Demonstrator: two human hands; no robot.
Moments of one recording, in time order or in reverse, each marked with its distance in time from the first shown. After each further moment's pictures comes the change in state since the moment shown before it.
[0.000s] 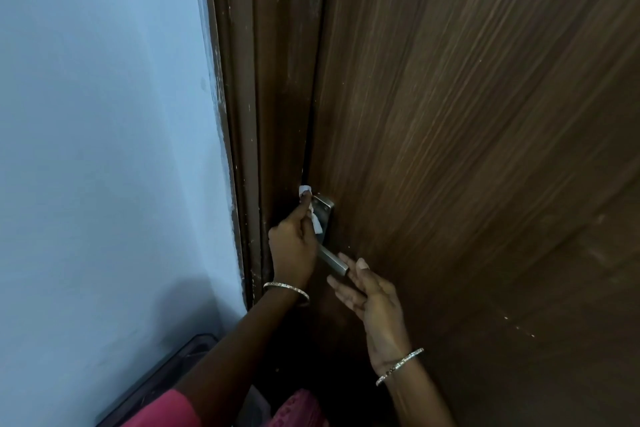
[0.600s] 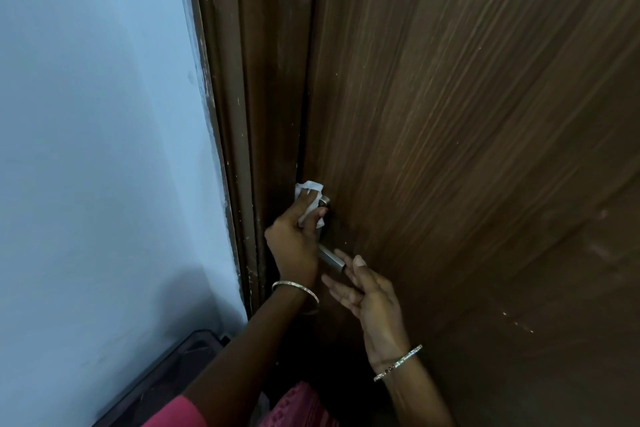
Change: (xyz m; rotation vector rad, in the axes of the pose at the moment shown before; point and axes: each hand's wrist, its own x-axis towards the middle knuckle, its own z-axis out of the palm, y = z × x) left_hand -0.005 0.016 0.010 -0.191 0.114 -0.089; right_hand 0.002 0.003 -0.001 0.021 0.003 0.015
